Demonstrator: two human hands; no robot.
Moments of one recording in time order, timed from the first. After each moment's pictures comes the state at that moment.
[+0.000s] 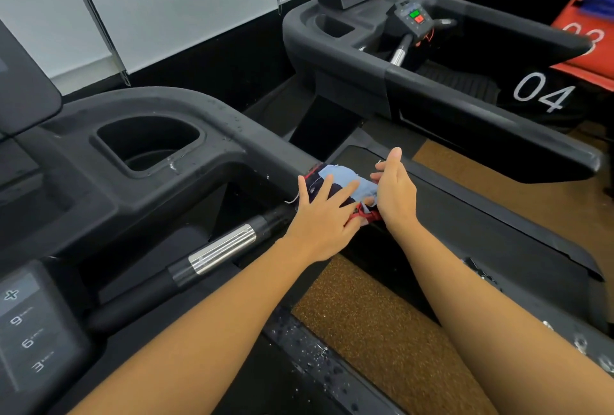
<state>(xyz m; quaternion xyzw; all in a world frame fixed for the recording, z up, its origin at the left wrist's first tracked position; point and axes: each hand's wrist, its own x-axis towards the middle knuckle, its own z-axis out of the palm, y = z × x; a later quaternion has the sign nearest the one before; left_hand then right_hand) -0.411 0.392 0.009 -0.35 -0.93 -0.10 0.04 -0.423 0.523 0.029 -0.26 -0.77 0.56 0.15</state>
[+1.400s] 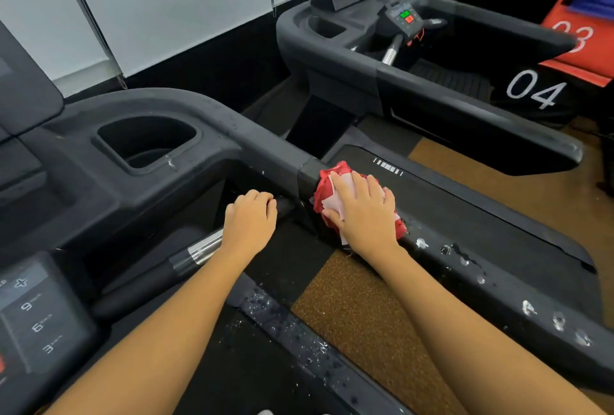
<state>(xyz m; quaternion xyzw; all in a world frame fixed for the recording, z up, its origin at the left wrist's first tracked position) -0.415 0.316 -0.017 -0.08 -0.97 -0.21 0.06 -0.385 0.510 -0.011 -0.01 -0.99 -0.01 0.16</state>
